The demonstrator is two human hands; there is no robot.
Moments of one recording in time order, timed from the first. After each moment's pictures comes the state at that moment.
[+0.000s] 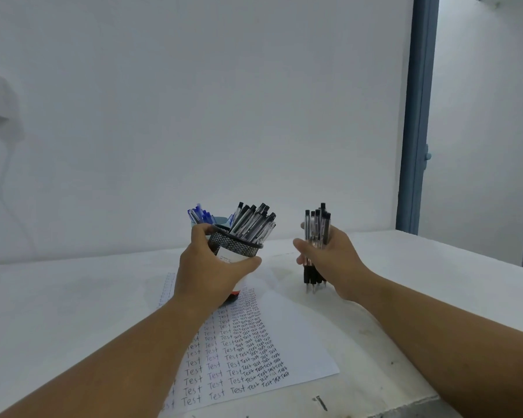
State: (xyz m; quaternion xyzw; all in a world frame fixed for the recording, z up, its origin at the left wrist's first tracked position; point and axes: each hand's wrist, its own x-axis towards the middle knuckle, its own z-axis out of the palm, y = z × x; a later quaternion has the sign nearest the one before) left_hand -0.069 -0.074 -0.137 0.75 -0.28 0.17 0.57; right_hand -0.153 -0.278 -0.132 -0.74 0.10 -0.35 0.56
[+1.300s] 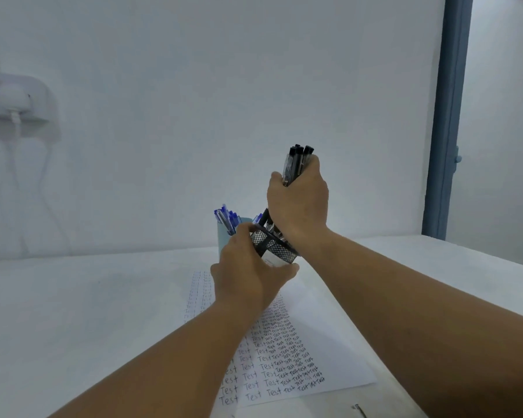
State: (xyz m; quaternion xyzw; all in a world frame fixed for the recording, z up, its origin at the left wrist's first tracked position) left_hand -0.073 -0.088 -0.139 0.80 -0.26 0.23 0.49; right_hand -0.103 -0.172 -0.044 -0.71 0.10 -0.56 0.42
